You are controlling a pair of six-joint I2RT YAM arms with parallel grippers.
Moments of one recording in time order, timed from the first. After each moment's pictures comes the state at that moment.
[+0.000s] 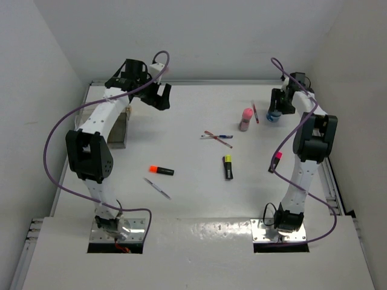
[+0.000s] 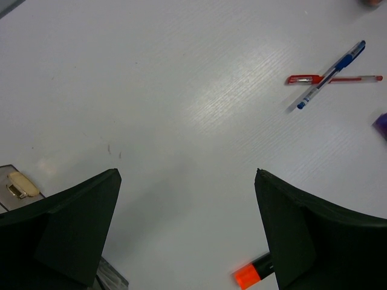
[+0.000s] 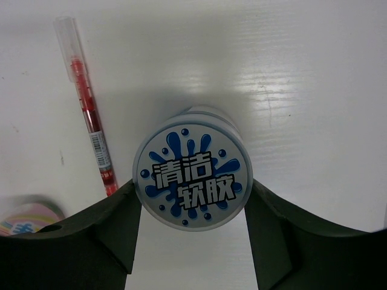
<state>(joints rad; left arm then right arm) -0.17 1.86 1.78 -0.68 0.39 0.26 -0.19 2.22 1.76 -0.52 -0.10 -0.04</state>
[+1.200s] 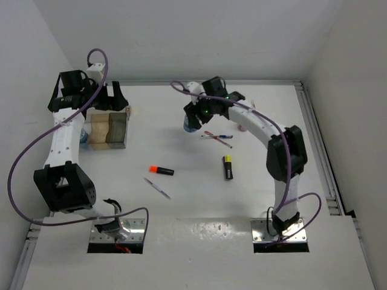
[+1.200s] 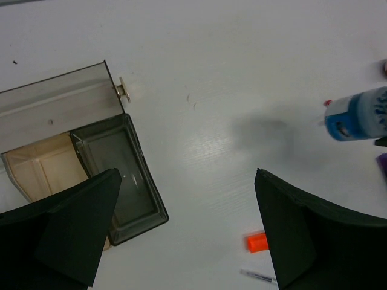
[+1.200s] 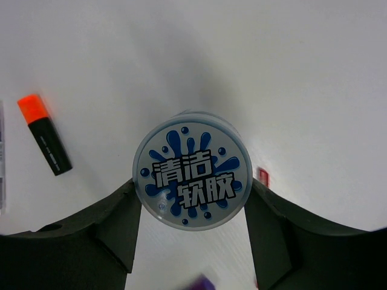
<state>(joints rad) 0.22 1.51 1.48 -0.59 0.54 0.15 0.53 1.96 1.69 -0.54 -0.34 -0.24</state>
